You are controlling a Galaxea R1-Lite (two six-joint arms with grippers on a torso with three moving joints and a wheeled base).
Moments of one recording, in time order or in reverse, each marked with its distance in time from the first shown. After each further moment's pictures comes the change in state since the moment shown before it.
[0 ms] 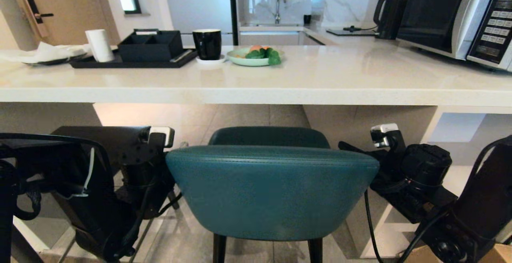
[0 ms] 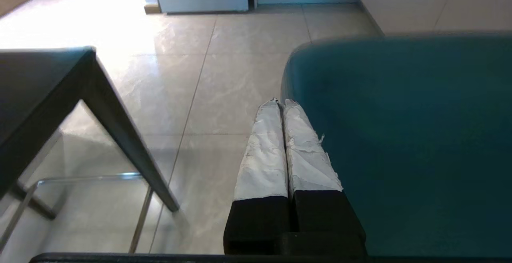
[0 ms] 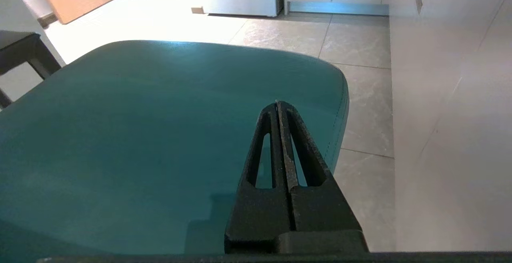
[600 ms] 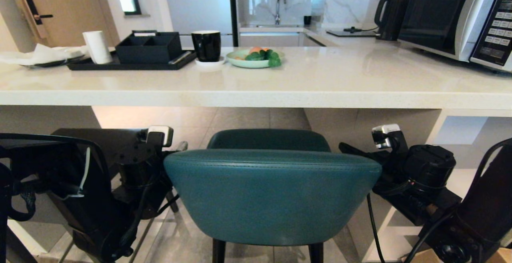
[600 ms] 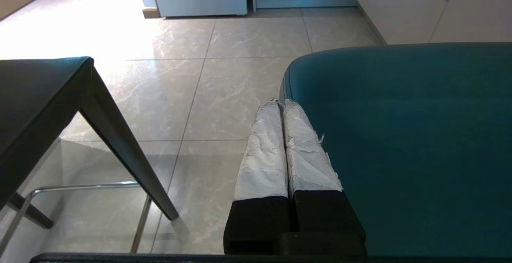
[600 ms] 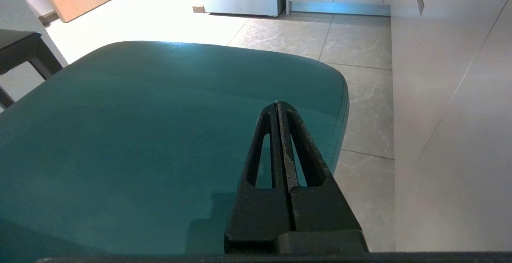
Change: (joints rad) left arm 0.005 -0.015 0.000 0.000 -0.004 -0.003; right arm 0.002 -0.015 0.006 -0.003 0.005 -0.001
